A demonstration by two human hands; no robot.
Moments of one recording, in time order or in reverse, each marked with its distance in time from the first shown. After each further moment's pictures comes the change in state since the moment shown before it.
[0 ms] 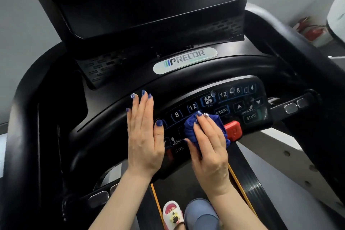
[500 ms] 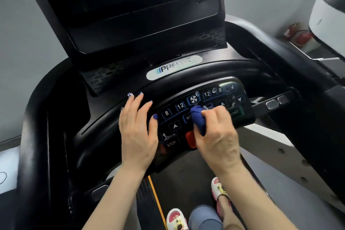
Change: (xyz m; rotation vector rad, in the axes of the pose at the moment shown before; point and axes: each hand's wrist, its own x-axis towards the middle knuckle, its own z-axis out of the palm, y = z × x) left_hand 0.004 0.025 -0.023 0.100 0.027 0.031; right_hand 0.040 0.002 -0.051 -0.220 -0.013 0.130
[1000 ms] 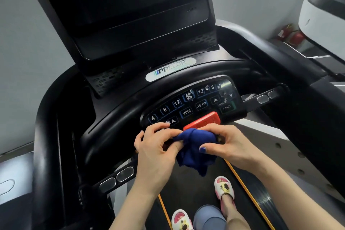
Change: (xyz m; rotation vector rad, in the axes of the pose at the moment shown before) left_hand -0.038 0.073 -0.038 -0.303 -0.203 -0.168; right_hand -0.004 0.029 -0.068 0.891 -0.815 0.282
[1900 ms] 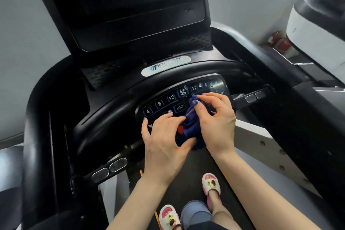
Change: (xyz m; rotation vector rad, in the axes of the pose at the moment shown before) left_hand -0.012 0.001 0.026 0.221 0.019 0.230; right_hand 0.023 -0.037 0.038 -0.091 0.869 -0.093
